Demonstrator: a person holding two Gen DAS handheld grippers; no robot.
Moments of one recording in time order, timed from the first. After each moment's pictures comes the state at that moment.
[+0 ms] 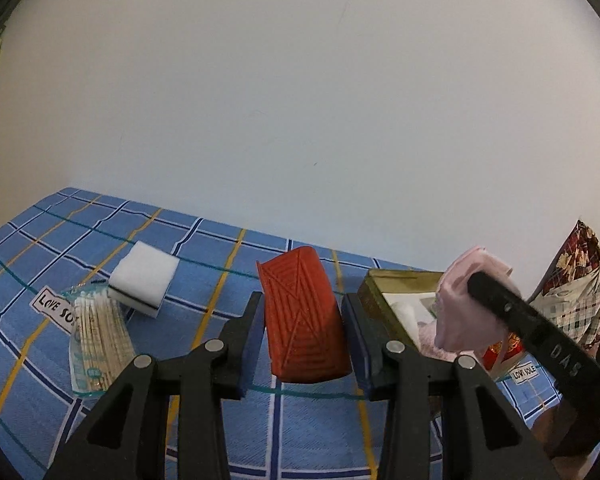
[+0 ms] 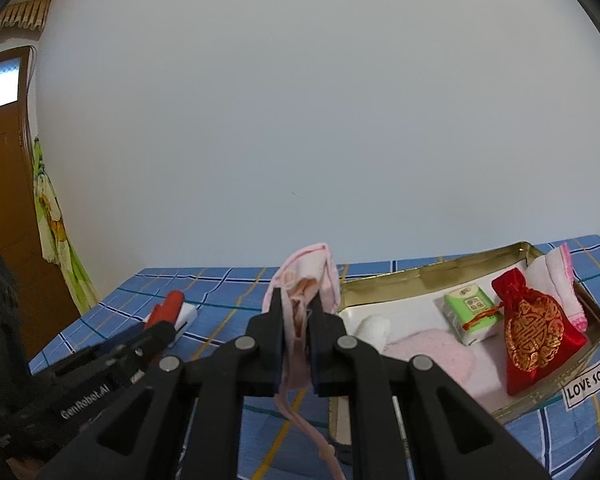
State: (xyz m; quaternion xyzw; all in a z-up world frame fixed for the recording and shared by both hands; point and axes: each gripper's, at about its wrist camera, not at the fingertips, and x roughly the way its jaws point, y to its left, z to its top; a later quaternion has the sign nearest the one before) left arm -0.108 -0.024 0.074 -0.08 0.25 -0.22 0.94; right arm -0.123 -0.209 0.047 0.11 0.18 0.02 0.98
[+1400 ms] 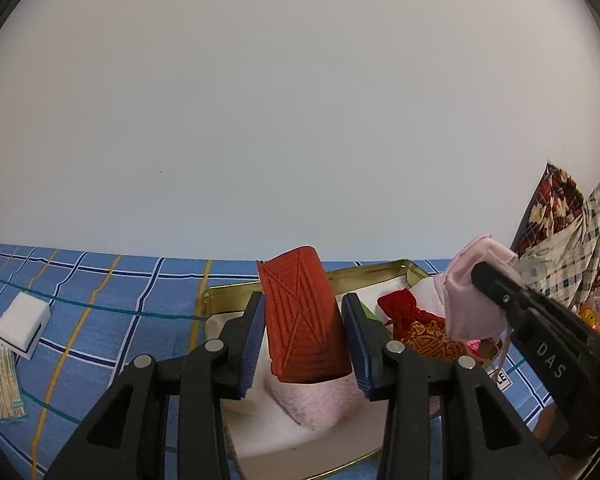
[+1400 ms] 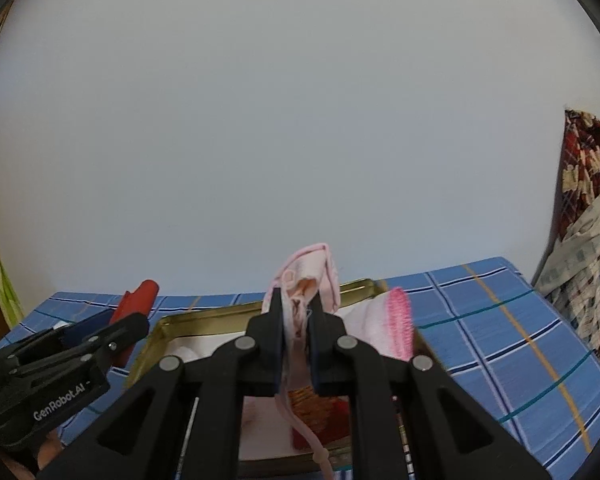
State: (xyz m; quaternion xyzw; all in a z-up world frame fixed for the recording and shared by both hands) left arm -0.114 -0.198 0.086 0.00 0.25 -0.29 0.93; right arm -0.157 -0.356 0.052 0.09 0.16 -0.12 0.98
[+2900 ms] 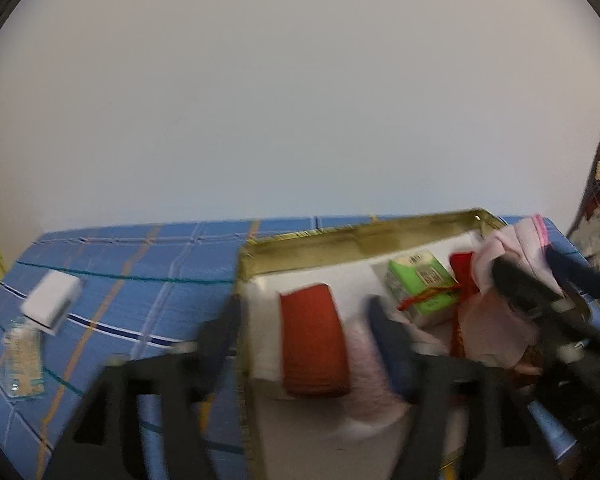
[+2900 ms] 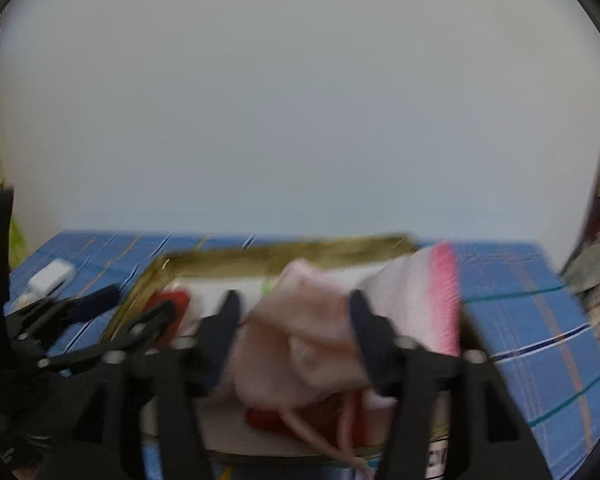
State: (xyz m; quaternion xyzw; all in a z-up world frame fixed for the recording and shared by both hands) left arm -0.102 -0.222 0.046 0.07 0.27 -0.17 0.95; right arm -0.131 -0.350 0.025 0.06 0.22 -0.08 0.97
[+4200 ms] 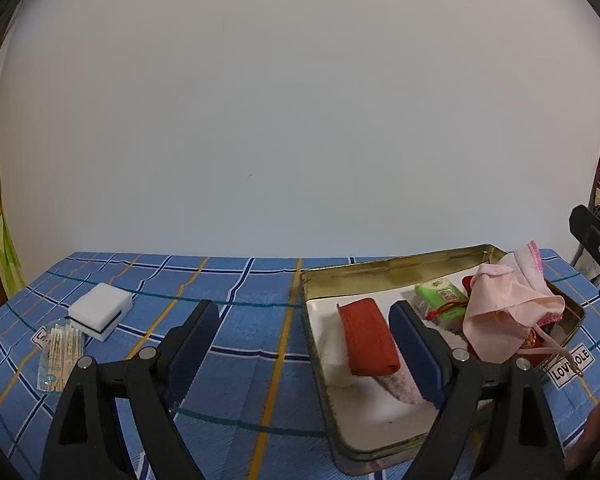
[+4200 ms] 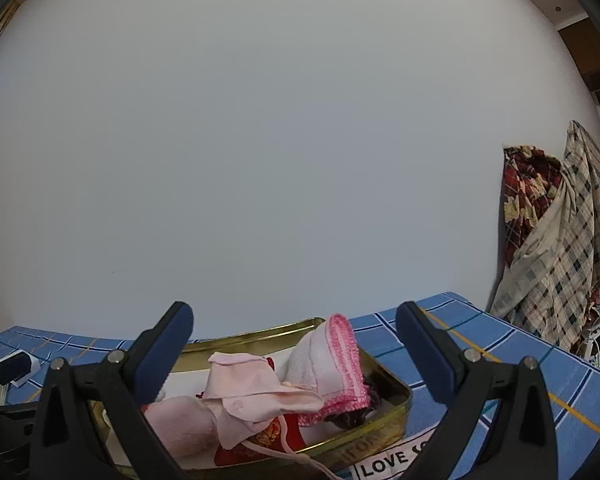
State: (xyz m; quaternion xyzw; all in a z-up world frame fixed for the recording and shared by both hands) left arm -0.140 -0.166 0.057 0.04 0.18 -0.15 0.97; right arm -0.197 -0.335 0.038 0.07 0.03 -0.22 0.97
